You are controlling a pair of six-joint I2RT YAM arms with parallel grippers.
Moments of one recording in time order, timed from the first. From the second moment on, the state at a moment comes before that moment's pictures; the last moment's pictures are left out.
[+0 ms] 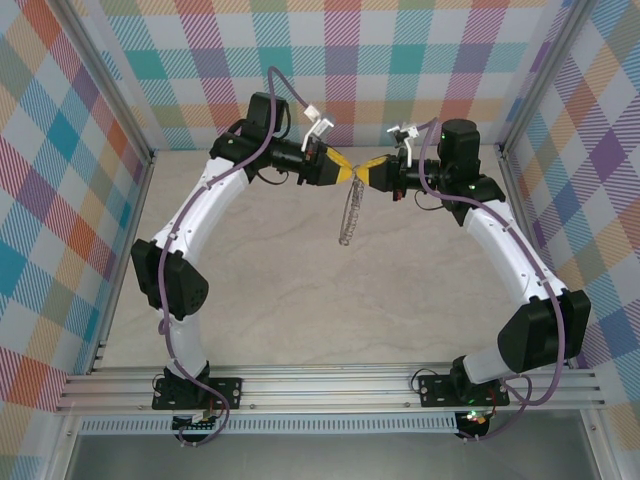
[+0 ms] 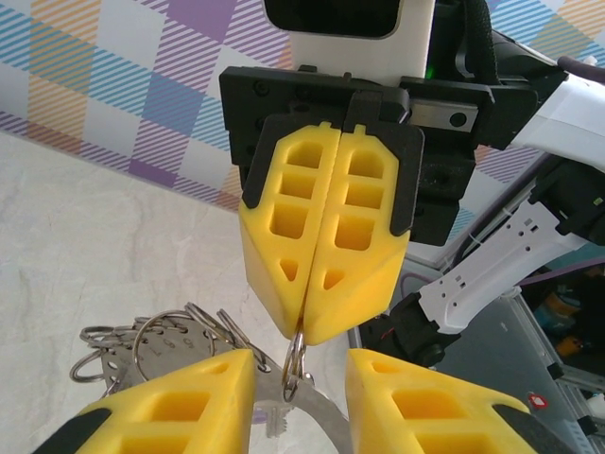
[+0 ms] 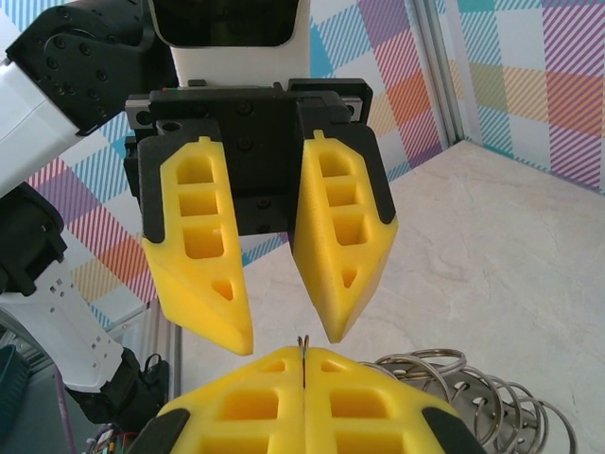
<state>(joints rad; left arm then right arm) -0.43 1.92 2.06 -0.74 1.20 0.13 0.26 1.46 1.40 -0.25 -1.08 0.11</state>
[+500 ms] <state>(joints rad) -0.44 1.94 2.08 -0.73 1.22 0.11 0.26 1.46 1.40 -0.22 -1.09 0.13</state>
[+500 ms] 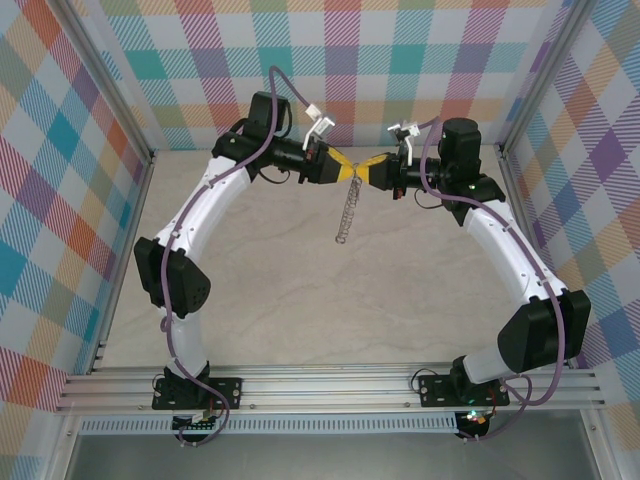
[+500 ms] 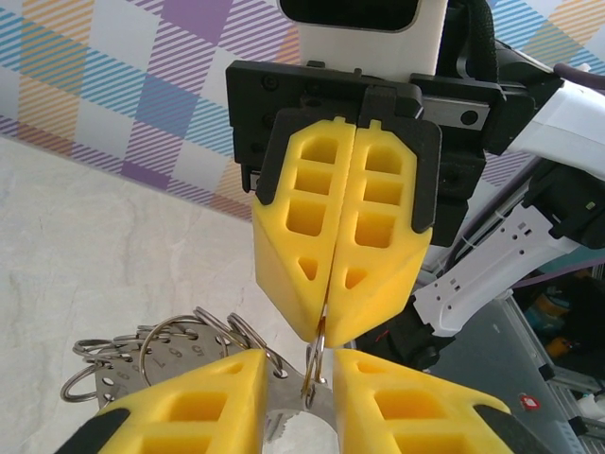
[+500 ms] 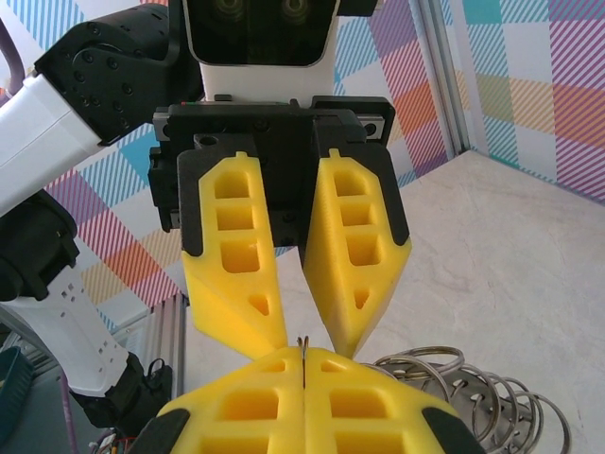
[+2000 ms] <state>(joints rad) -0.50 1.96 1.96 -0.44 1.12 -0.07 0.08 1.33 1.15 0.07 -1.08 0.41</state>
